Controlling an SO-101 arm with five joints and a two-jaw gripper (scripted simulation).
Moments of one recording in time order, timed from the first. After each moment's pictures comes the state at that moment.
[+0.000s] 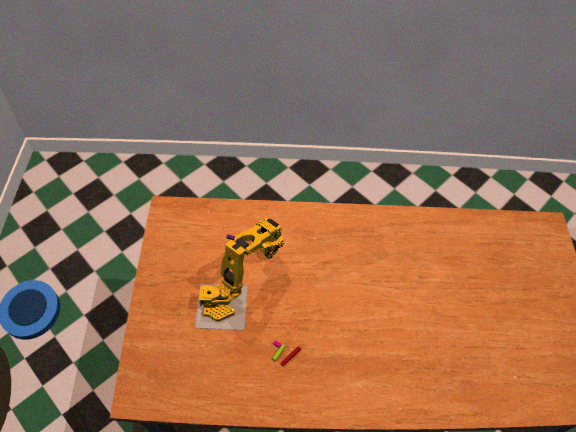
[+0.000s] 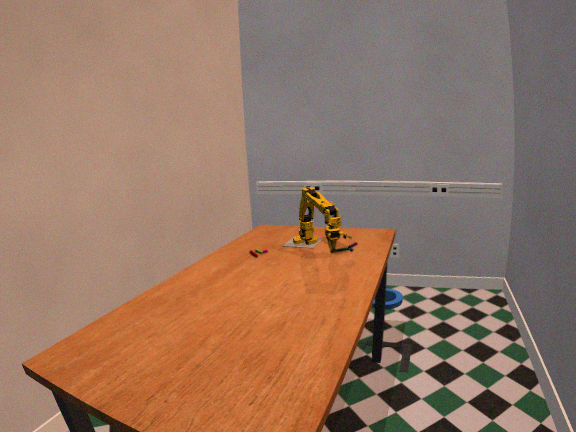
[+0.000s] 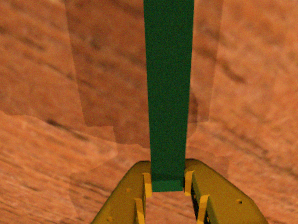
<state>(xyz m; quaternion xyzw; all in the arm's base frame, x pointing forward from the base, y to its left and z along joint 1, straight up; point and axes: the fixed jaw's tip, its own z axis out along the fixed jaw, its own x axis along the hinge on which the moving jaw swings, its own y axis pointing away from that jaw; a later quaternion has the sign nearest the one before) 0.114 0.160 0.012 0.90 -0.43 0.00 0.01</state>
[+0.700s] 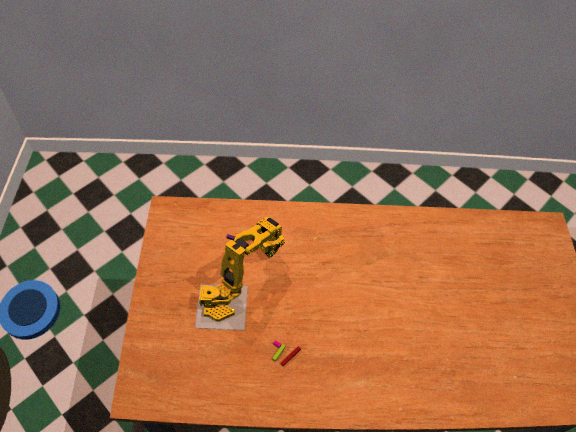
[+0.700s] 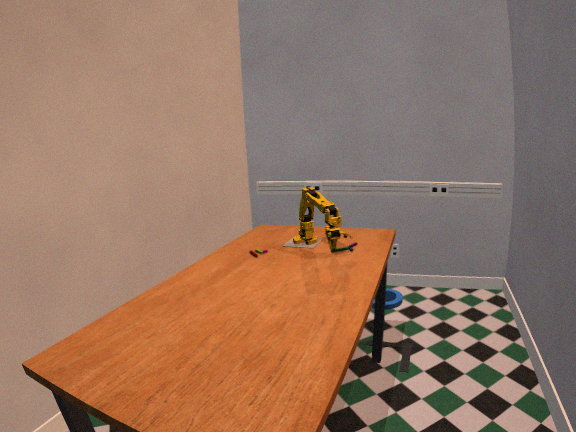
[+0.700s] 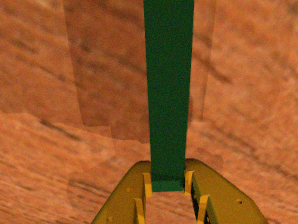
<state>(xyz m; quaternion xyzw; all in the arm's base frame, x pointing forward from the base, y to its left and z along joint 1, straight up) 0.116 0.163 0.014 0.90 -0.43 0.00 0.00</state>
